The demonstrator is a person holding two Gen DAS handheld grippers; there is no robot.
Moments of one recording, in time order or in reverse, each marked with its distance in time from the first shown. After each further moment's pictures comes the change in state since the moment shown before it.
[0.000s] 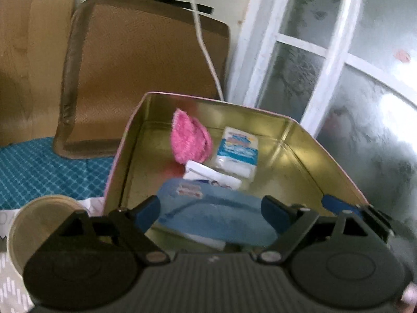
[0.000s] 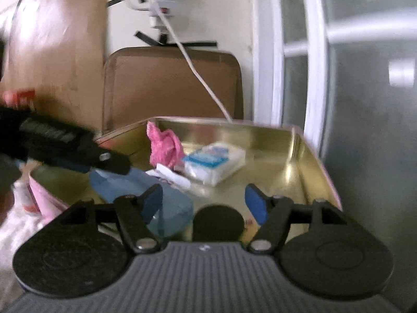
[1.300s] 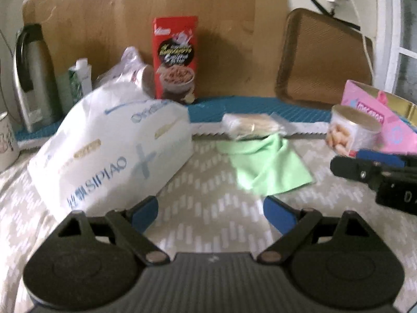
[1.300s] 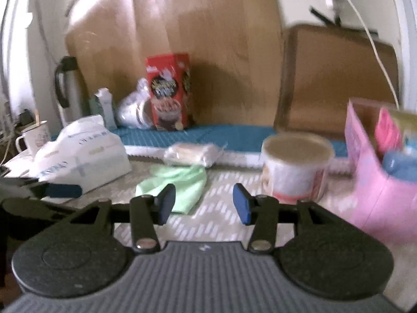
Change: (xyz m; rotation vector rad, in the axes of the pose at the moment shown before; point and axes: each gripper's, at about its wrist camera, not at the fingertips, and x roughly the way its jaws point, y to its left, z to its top) left arm -0.196 0.166 -0.148 -0.142 -0.032 0.537; right arm -0.023 0.271 -0.033 -0.078 0.175 0.358
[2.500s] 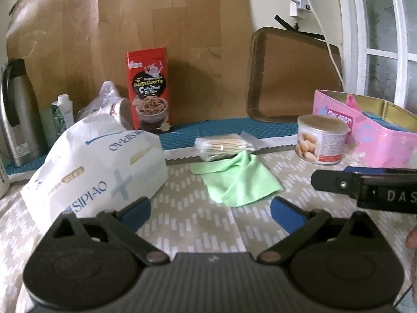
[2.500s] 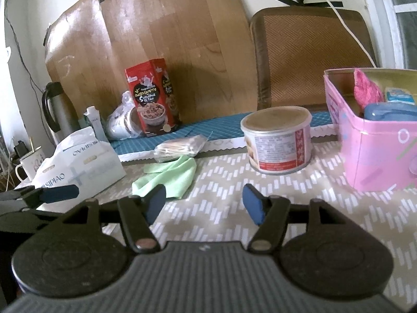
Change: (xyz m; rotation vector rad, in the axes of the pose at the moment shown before) left arm -0.017 -0.011 -0.009 0.118 -0.143 -0.083; right arm -0.017 -0.015 -0.017 0.123 -0.040 0.003
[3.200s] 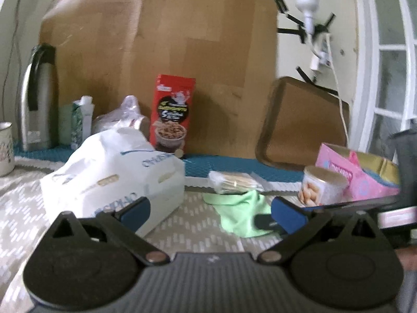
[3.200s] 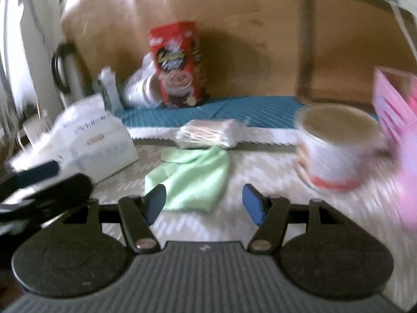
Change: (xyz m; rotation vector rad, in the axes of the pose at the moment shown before) left arm -0.023 0.033 -0.005 -0.203 -0.173 -0.014; right arm 0.085 0.041 0.023 -0.199 0.225 0.077
